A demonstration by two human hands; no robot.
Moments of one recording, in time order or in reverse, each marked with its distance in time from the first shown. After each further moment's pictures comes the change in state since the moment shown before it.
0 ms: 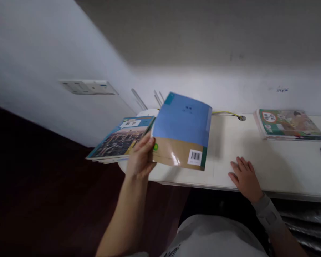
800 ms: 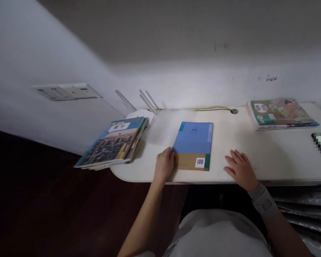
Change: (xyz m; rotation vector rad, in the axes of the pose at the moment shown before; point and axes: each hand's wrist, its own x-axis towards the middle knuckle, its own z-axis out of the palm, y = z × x) left_hand 0.000 -0.114 -0.006 1.309 -0.066 0.153; right_hand 0.000 0.007 -0.003 0.134 -0.034 0.012
